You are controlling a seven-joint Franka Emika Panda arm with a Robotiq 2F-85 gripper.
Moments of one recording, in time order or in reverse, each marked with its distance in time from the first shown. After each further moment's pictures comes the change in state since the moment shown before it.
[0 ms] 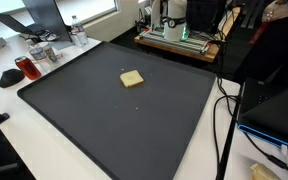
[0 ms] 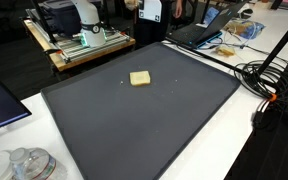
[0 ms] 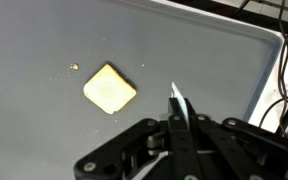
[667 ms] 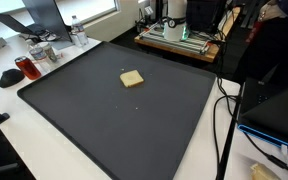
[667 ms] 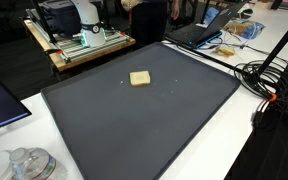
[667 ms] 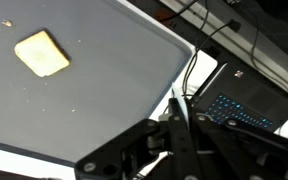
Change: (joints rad) arm 0.174 -0.391 -0.034 -0.099 0.205 -0.120 -0.219
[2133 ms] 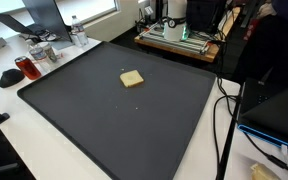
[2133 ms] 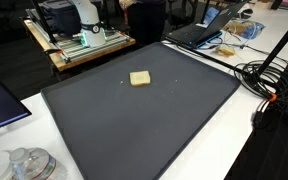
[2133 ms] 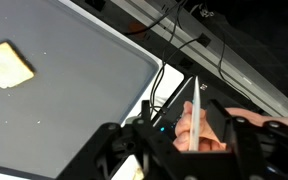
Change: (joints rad) arm 0.113 -0.099 0.015 -0.020 0.074 -0.102 0.070
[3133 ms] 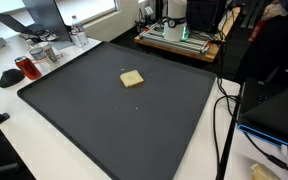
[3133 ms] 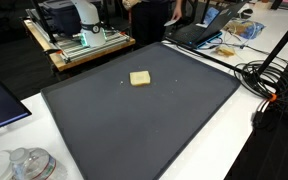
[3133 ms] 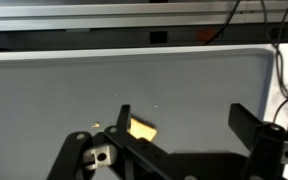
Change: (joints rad) arm -0.322 0.085 -0.104 -0.154 -0.220 0.089 0.239
